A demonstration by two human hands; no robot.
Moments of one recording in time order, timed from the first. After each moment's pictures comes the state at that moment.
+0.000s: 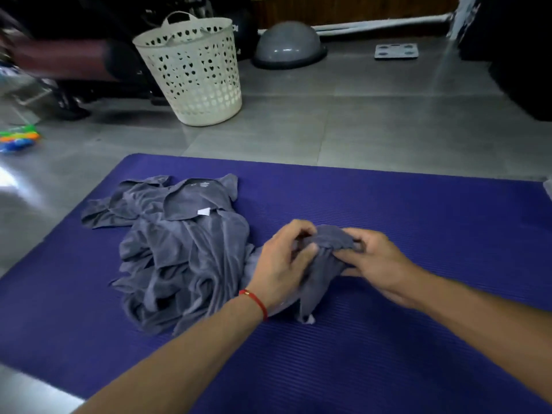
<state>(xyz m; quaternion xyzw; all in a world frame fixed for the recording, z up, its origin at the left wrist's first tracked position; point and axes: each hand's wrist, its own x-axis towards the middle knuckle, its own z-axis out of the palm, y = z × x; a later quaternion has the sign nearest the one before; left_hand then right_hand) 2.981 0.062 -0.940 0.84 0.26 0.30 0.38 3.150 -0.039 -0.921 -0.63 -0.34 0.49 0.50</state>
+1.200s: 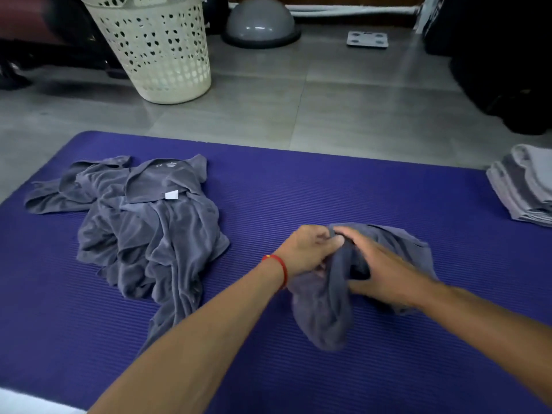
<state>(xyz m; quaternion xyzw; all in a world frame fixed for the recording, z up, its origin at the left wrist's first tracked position) 3.059 0.036 -0.969 0.74 0.29 0.08 0.60 3.200 -0.104 -0.953 -0.72 -0.60 0.28 0.22</state>
